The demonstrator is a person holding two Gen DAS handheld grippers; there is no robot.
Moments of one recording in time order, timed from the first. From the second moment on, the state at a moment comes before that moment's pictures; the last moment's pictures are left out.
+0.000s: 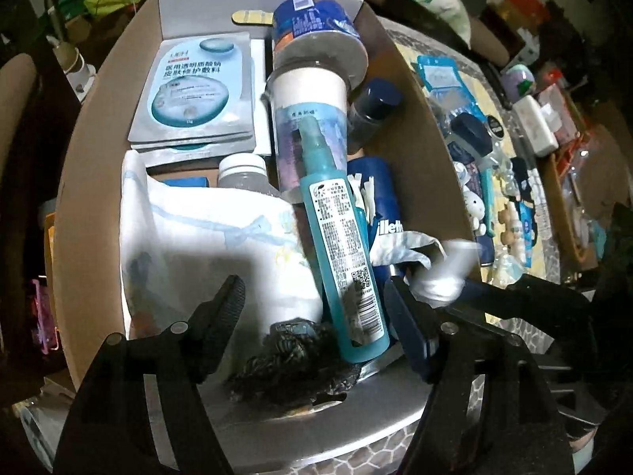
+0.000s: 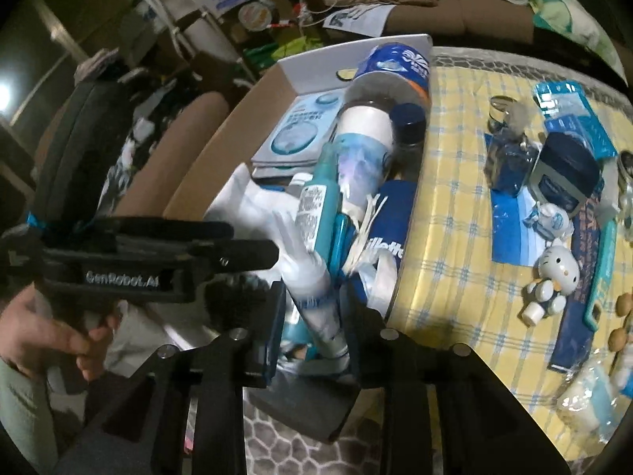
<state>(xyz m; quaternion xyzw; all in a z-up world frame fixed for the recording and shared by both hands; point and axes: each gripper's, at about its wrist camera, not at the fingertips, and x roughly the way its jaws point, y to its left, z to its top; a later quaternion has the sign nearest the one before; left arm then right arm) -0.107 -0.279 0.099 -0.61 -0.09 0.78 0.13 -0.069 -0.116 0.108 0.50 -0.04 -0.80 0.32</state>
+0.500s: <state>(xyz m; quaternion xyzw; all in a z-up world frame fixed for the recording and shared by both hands) -0.119 -0.266 0.087 -0.61 -0.10 0.78 0.13 -0.069 -0.071 0.137 0.47 -0.05 -0.83 0.31</state>
